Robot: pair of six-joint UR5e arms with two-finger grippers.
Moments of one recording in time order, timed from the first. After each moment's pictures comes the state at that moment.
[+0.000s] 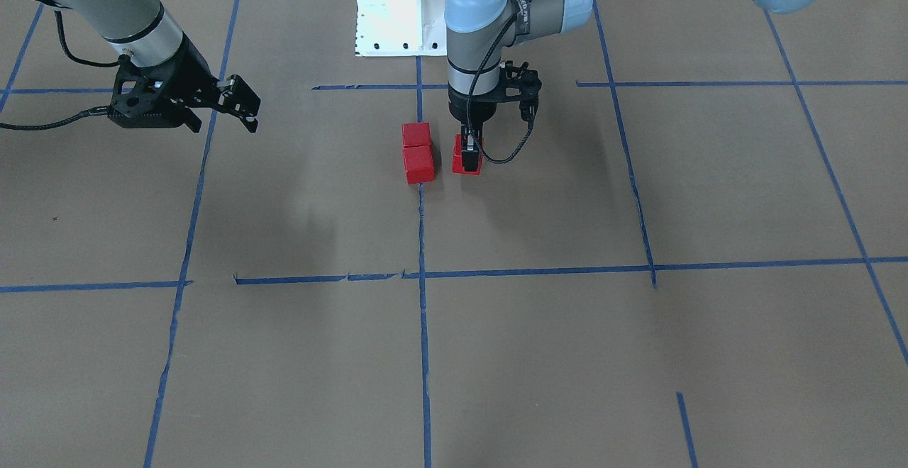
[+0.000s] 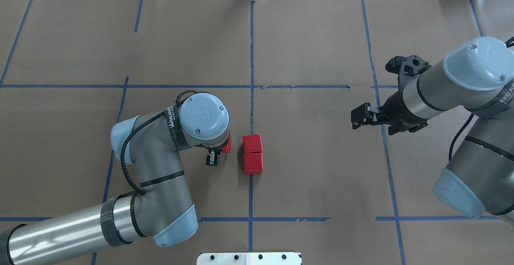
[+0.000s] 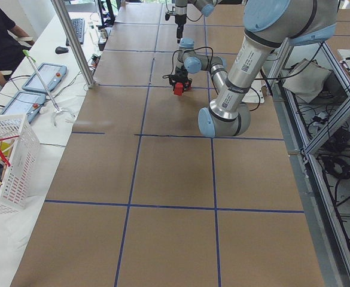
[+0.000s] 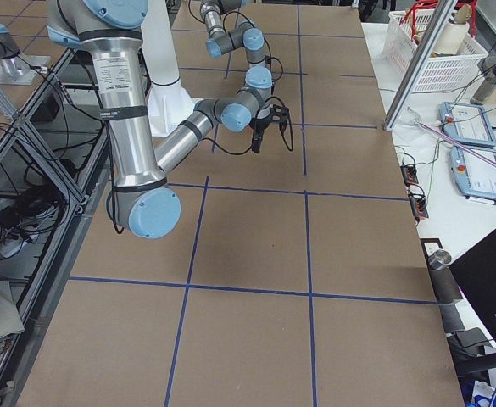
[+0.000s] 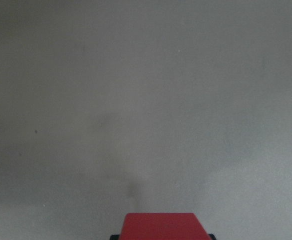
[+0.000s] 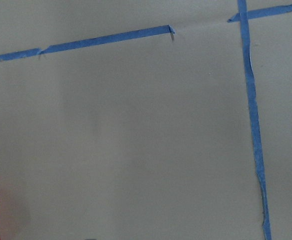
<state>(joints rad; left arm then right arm) -0.42 -2.29 -1.65 -1.52 -1.71 -2.76 0.73 -1.39 2.07 -1.48 2.09 1.21</state>
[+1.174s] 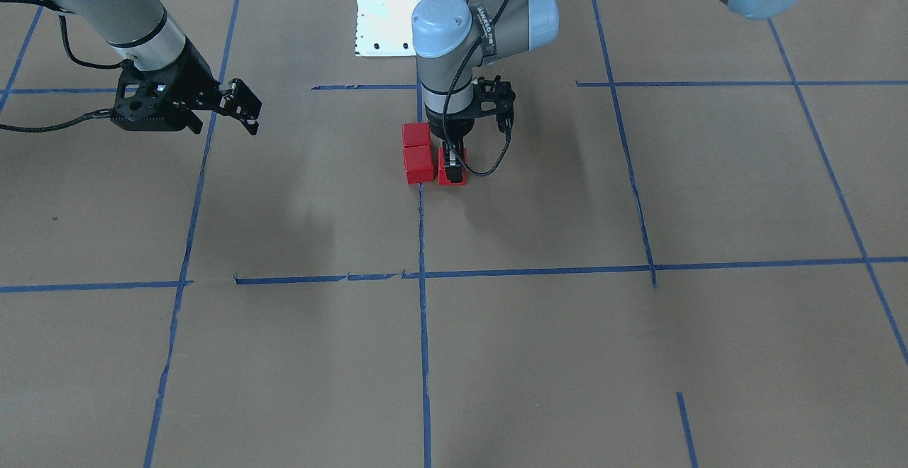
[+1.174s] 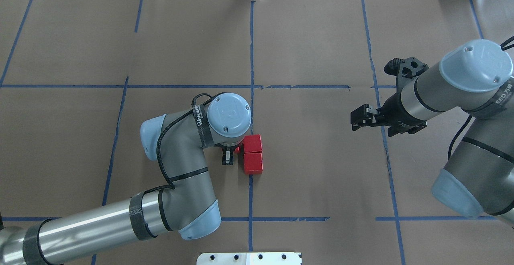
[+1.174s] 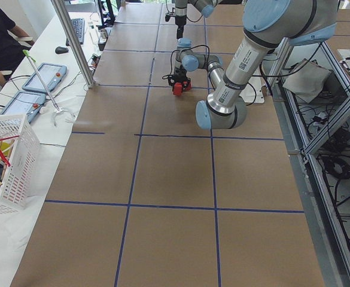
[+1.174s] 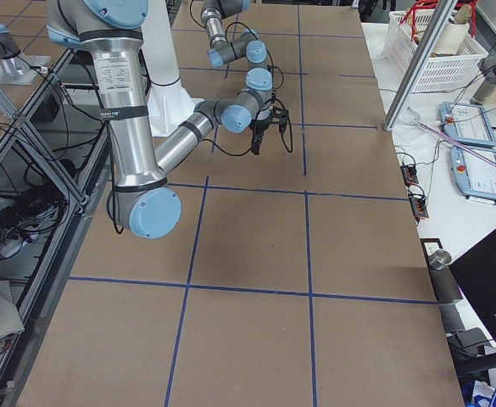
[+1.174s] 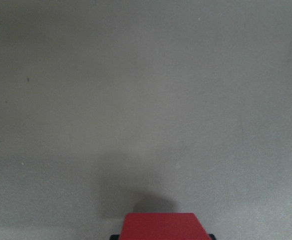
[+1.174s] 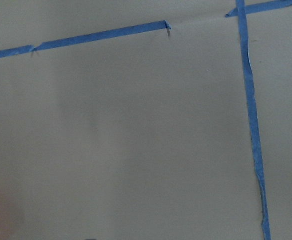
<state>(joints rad) -0.41 -2.36 -1.54 -1.51 -1.71 -2.81 0.72 -1.39 2.06 -1.48 2.09 1.21</state>
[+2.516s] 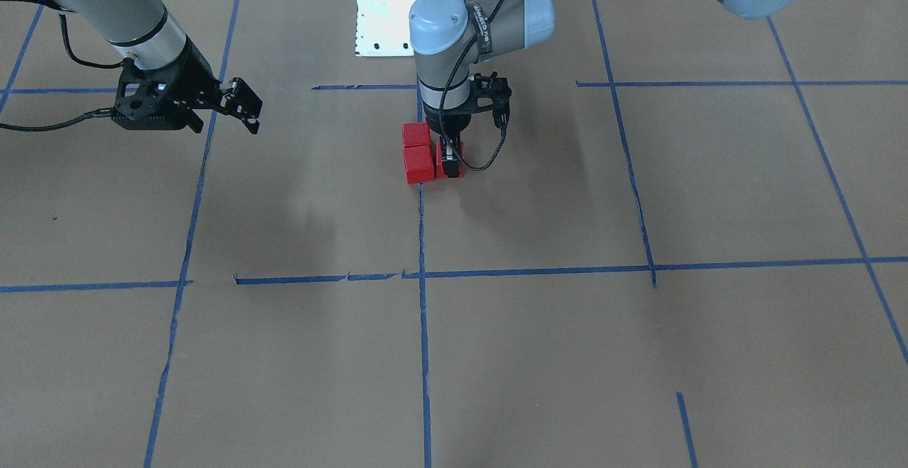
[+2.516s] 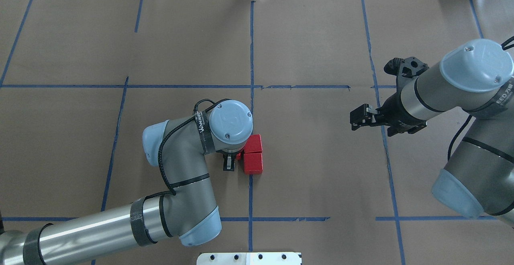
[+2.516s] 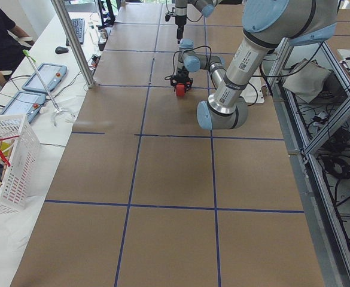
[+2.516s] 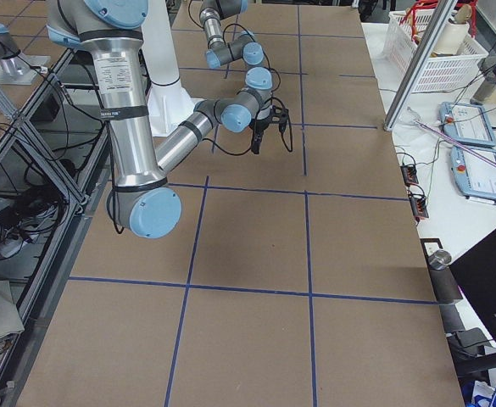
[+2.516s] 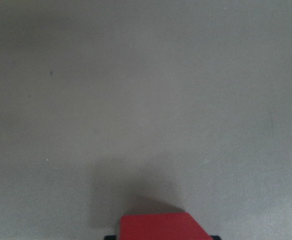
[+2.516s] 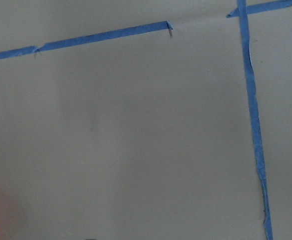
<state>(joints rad) -0.39 -2.36 -1.54 -1.52 -1.71 -2.81 0.72 -1.39 2.07 -1.48 2.09 1.22</state>
